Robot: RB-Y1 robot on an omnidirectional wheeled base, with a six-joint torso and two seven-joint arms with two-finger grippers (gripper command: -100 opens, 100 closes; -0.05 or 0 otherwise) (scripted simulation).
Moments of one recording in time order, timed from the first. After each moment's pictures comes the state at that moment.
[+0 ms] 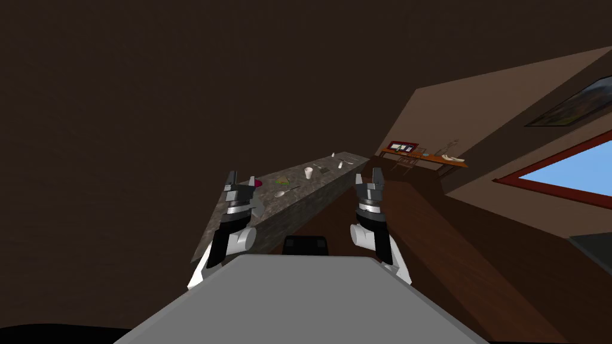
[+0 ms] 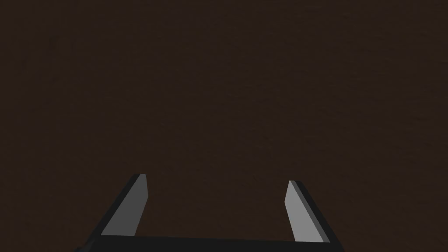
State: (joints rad) left arm 0.51 0.04 0.07 -2.28 0.08 -0.41 0.17; right arm 0.45 0.03 -0.04 -2.27 0.10 -0.47 -0.06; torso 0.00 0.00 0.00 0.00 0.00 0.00
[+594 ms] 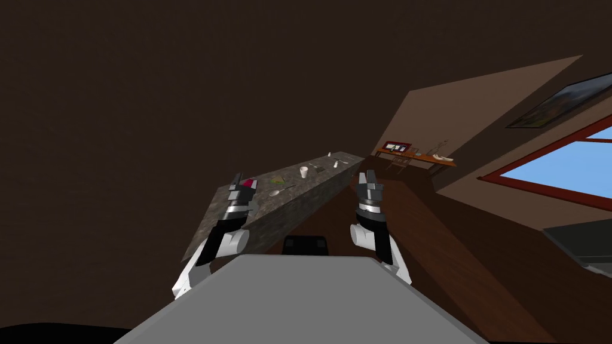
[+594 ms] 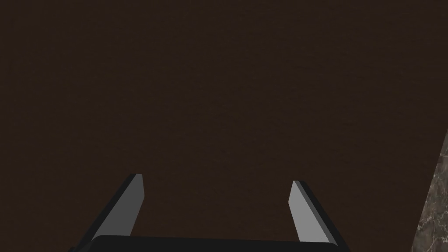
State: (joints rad) left arm 0.52 0.18 0.10 -2.26 0.13 -0.28 0.20; right arm 0.45 0.03 -0.04 -2.27 0.10 -0.47 -0.06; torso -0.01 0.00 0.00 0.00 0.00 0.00
